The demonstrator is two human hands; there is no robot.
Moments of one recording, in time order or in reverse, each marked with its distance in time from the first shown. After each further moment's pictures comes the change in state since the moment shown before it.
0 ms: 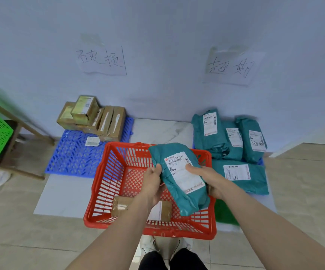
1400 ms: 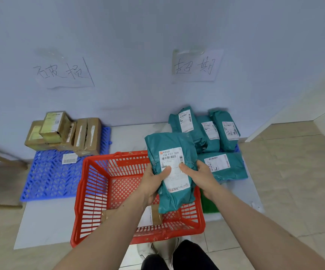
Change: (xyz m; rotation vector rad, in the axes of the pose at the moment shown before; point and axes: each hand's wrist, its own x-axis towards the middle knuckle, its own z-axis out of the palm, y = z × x) left_hand 0.006 0.002 0.033 0.209 -0.365 -0.008; right_hand -0.028 0.010 -0.013 0.088 0.281 -0.322
